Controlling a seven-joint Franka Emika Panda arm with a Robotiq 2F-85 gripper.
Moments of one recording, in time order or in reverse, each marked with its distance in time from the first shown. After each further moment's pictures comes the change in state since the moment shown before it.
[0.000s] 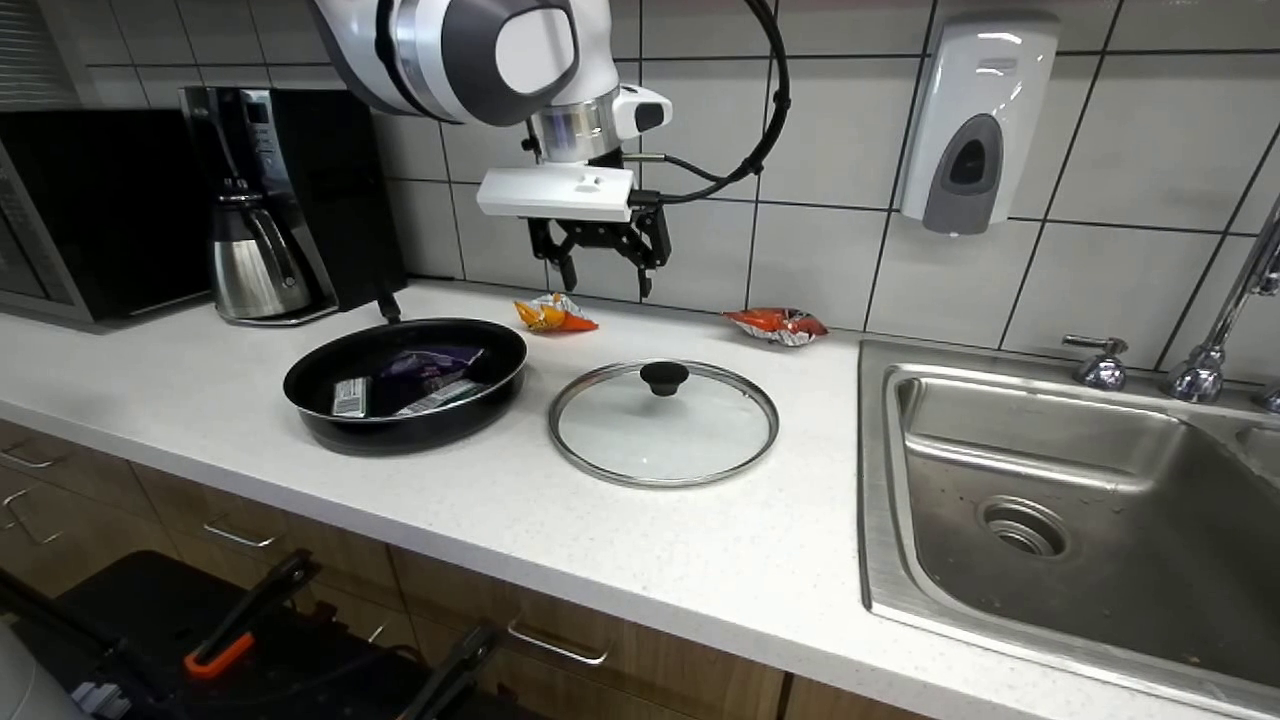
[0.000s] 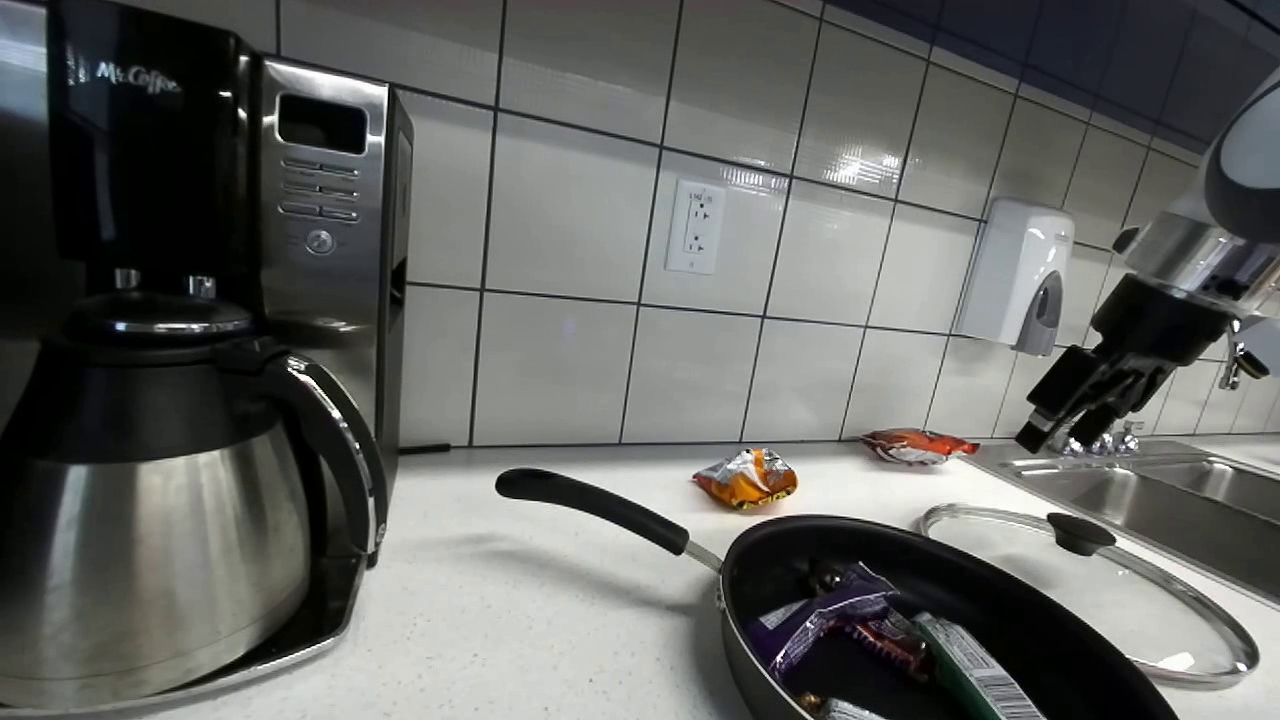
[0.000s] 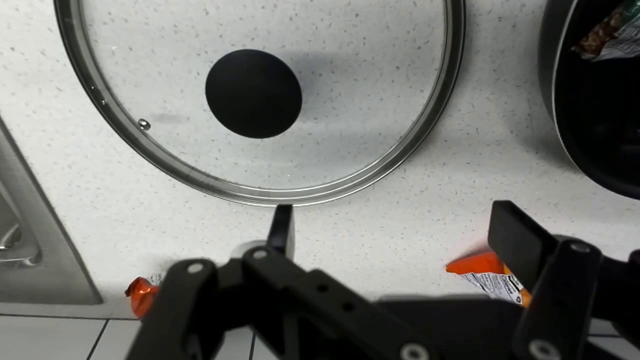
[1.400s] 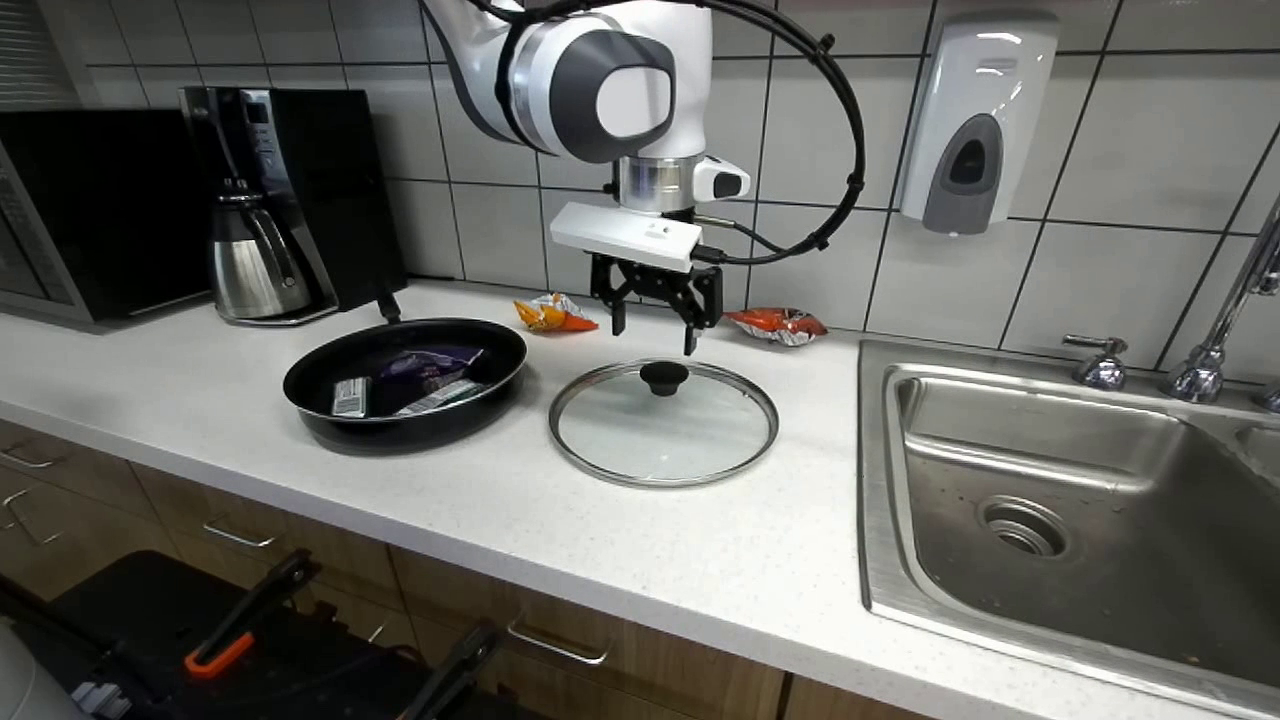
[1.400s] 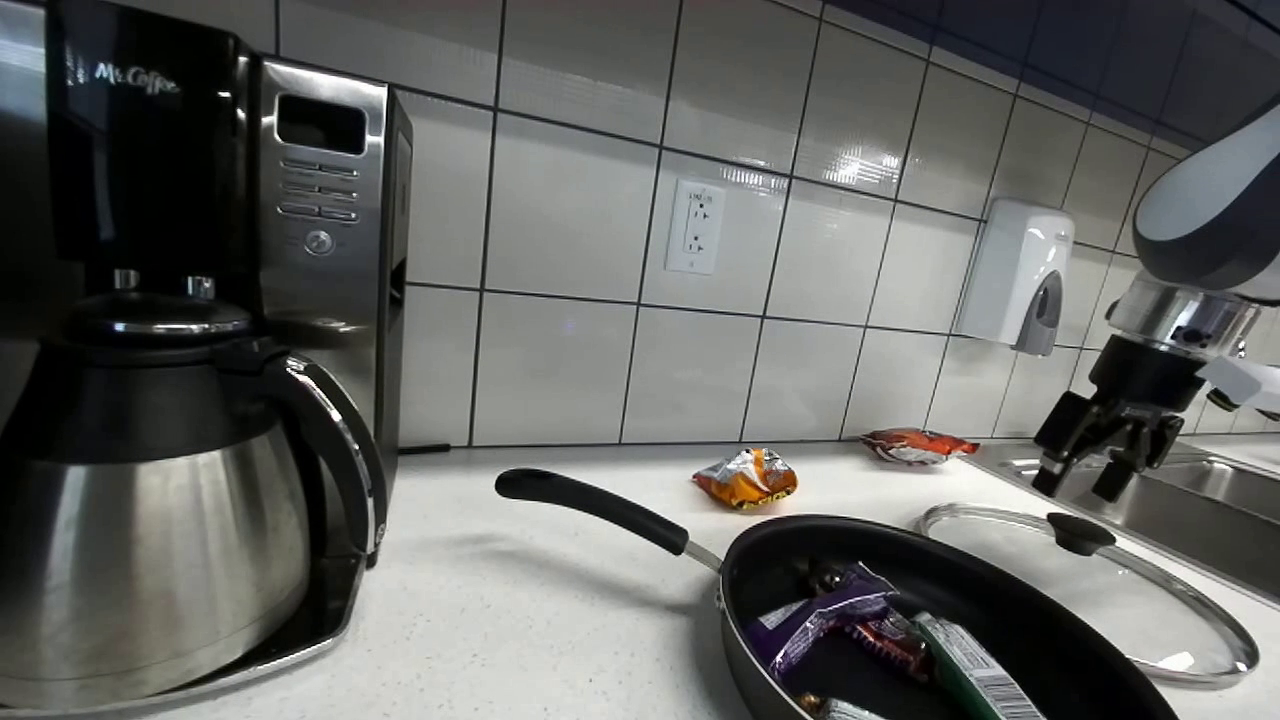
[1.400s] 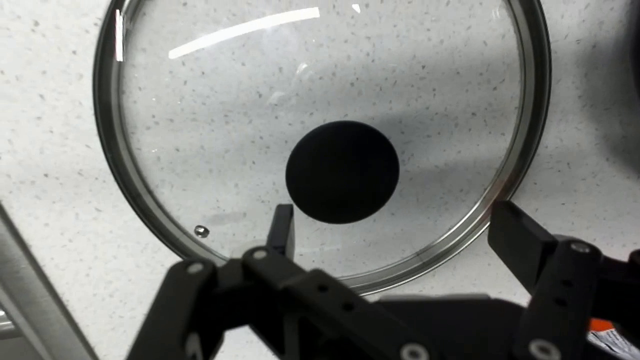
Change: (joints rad) arm -0.034 0.205 -0.086 0.191 0.089 -0.199 -0.012
